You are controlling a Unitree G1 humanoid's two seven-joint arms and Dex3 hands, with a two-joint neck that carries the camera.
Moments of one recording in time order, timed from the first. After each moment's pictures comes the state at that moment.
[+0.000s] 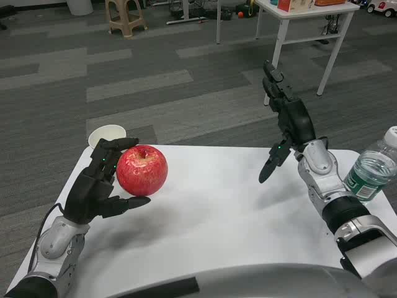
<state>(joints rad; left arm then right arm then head) -0.38 0.26 -0.59 0.87 -0.50 -1.17 -0.31 -0.22 -0.52 0.01 0.51 0.35 -0.67 0.07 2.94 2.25</state>
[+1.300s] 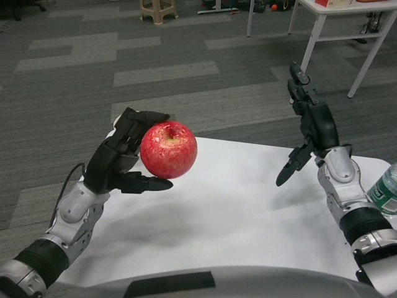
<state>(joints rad) -0.38 0.36 -0.62 0.57 -0.46 -1.10 -0.26 -0.22 -0.51 0.04 0.53 0.35 -0.67 0.07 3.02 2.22</state>
